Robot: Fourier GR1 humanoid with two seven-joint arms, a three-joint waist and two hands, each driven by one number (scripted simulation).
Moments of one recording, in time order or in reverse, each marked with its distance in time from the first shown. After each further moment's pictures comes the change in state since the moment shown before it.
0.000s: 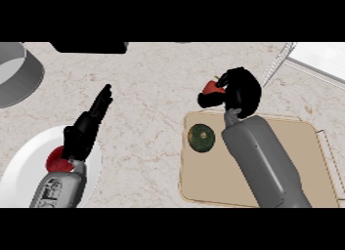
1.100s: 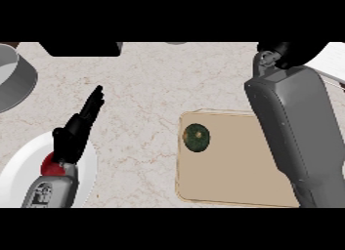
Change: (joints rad) left arm 0.030 0.023 0.022 -0.039 0.007 -0.008 0.025; right arm -0.298 -0.101 -0.108 -0.224 0.452 0.114 0.179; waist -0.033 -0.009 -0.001
